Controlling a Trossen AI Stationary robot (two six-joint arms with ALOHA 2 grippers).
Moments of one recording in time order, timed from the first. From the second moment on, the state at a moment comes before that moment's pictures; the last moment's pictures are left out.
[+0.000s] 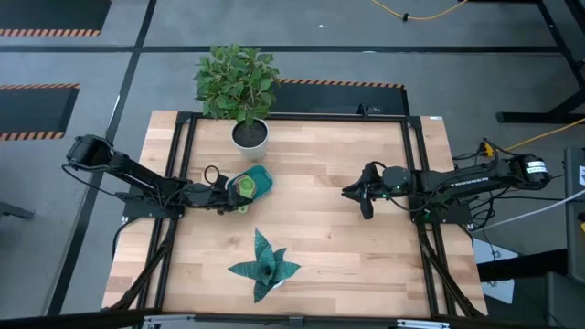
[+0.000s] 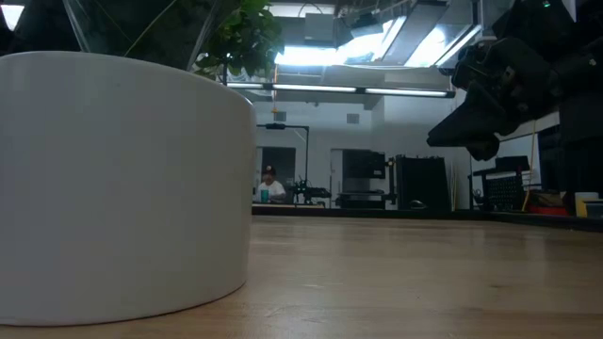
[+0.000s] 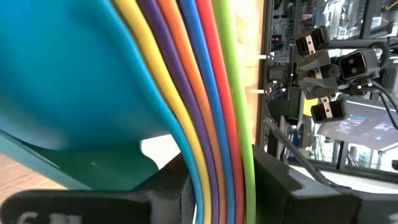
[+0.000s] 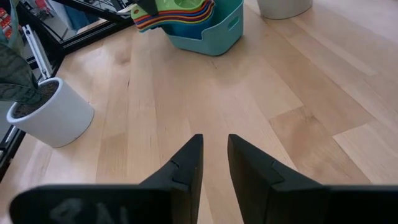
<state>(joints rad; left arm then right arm) -0.22 1.09 0.07 0.67 -0.32 -1.66 -0.01 0.93 0.24 0.27 0.03 0.38</state>
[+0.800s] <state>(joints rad) -0.22 1.09 0.07 0.66 -0.32 -1.84 -0.01 0.93 0.24 0.27 0.03 0.38</state>
